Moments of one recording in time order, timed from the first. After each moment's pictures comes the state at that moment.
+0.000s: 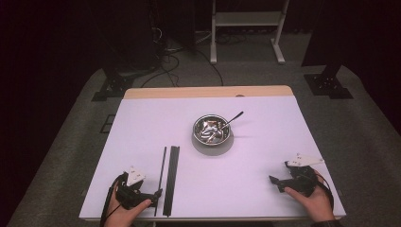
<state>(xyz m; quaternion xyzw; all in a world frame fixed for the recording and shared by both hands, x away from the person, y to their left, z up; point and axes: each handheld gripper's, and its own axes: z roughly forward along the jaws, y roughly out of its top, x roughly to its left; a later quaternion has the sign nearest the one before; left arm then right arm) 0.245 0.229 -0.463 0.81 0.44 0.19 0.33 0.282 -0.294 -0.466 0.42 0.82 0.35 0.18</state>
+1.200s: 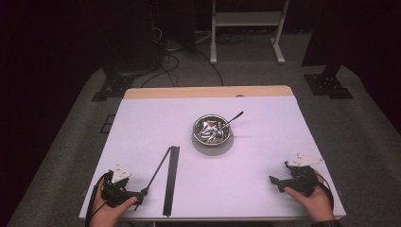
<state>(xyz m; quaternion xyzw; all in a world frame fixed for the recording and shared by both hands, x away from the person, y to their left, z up) 0.251 0.270 -0.459 0.80 0.47 0.20 0.31 0.282 -0.294 -0.466 0.42 0.82 0.35 0.18</state>
